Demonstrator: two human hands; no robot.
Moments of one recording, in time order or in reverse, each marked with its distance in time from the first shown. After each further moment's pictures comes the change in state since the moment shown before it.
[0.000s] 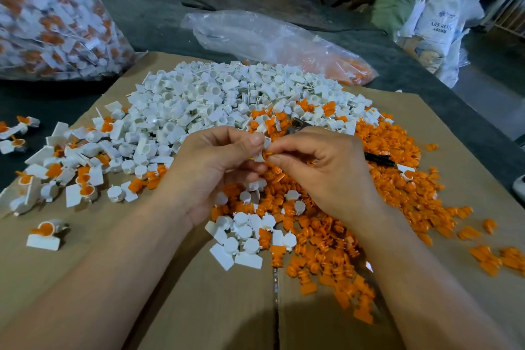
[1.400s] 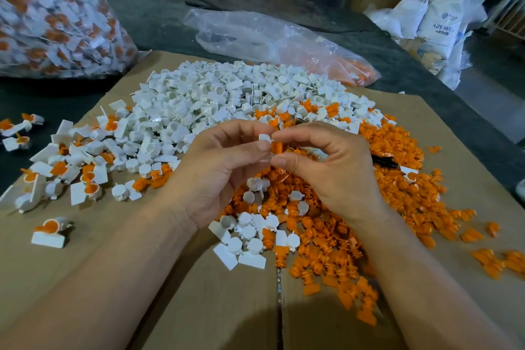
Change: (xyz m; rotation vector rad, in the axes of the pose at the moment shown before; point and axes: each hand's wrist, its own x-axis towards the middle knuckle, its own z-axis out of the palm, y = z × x) left_hand -0.005 0.001 0.003 -0.109 -0.112 0.052; right_hand 0.000 -0.001 0.001 0.217 0.031 0.104
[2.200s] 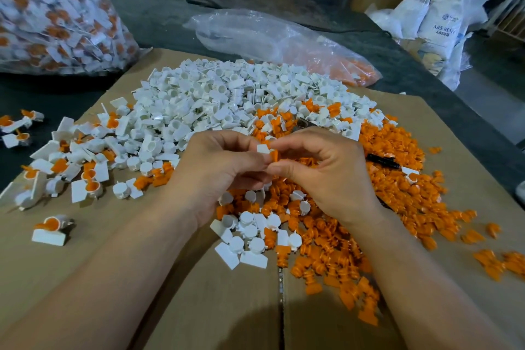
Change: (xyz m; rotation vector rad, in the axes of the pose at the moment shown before) left_hand 0.001 -0.002 -0.002 0.250 0.149 -0.084; right_hand -0.002 0.008 0.004 -0.055 -0.037 -0.011
